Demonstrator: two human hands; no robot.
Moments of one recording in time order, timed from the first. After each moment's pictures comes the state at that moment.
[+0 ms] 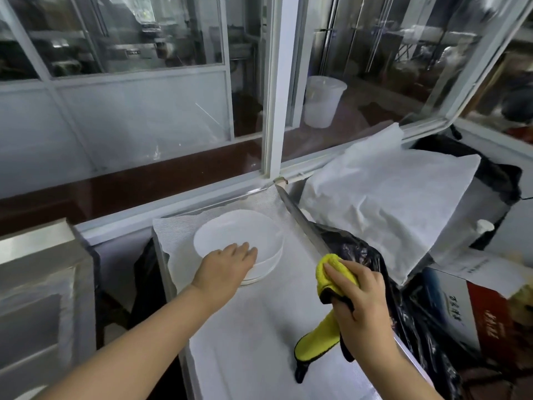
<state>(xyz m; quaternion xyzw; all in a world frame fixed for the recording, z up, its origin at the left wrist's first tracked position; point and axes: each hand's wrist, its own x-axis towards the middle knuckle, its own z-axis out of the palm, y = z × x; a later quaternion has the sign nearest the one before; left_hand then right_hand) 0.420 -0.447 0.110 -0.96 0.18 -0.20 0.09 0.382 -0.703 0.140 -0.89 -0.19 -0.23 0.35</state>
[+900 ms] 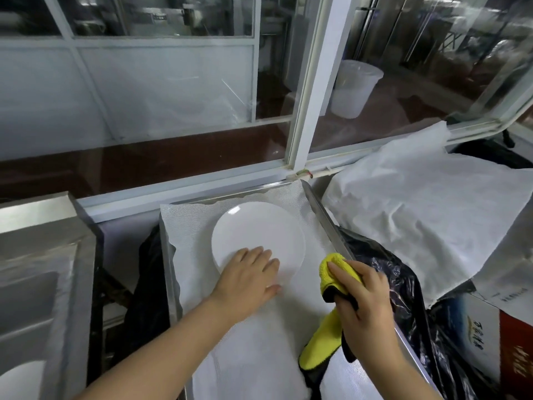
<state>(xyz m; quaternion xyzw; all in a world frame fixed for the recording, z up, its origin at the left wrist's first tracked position) 0.447 -0.452 0.064 -0.98 0.16 -0.10 0.01 0.443 -0.668 0.112 -0.90 -0.20 -0.19 0.35</state>
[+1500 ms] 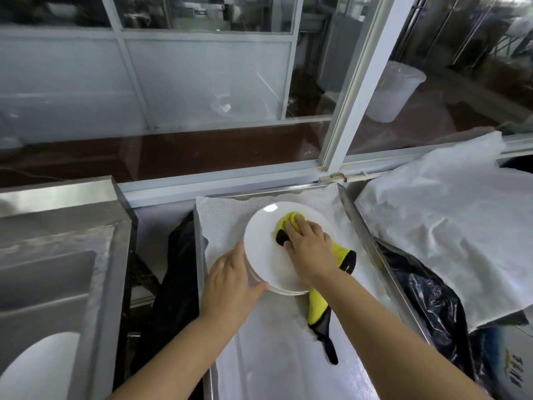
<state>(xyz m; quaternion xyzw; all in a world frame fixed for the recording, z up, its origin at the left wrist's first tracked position) 0.404 -0.411 0.063 -0.95 -0.19 -0.10 -0.24 0.541 -0.534 0.067 -0.96 -0.29 0.04 0.06</state>
